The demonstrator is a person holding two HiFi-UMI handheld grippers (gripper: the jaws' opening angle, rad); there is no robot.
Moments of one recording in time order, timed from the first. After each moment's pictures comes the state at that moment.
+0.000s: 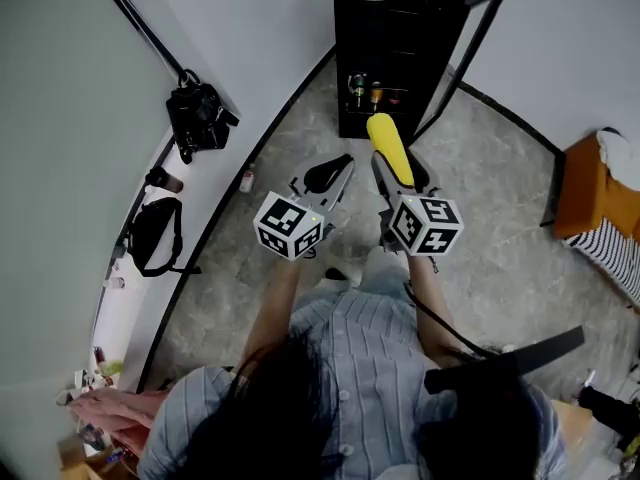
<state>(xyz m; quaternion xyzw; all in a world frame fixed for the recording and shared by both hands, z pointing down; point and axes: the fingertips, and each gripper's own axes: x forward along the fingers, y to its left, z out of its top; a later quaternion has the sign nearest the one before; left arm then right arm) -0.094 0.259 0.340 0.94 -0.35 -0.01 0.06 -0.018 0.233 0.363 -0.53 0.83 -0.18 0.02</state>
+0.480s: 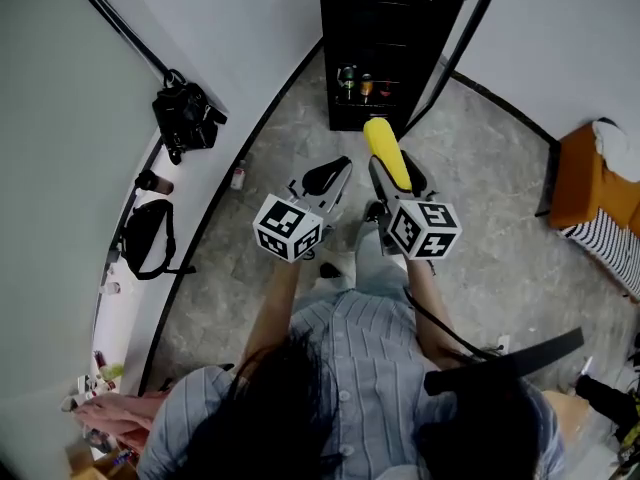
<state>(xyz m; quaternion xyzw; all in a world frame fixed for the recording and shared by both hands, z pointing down) -0.075 0.239 0.361 0.94 -0.34 0.00 0.08 0.000 0.221 0.382 -0.54 0.82 -0.20 0.00</state>
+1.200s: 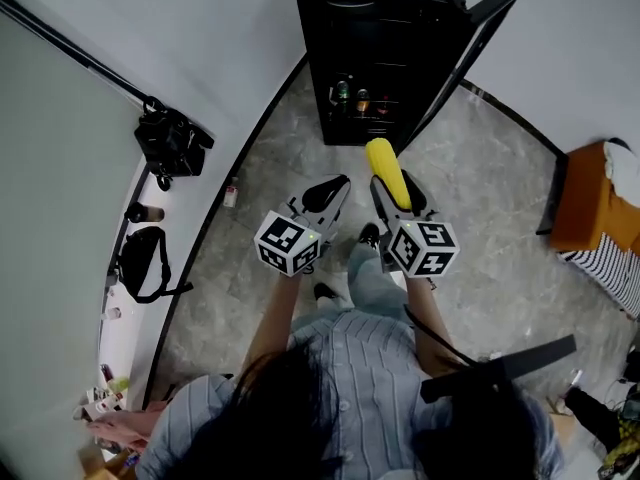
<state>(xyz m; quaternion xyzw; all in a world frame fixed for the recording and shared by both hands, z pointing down) -0.032 0.080 0.409 0.93 -0.34 0.03 0.15 0.049 0.068 0.429 -0.53 0.81 -0.25 -0.02</state>
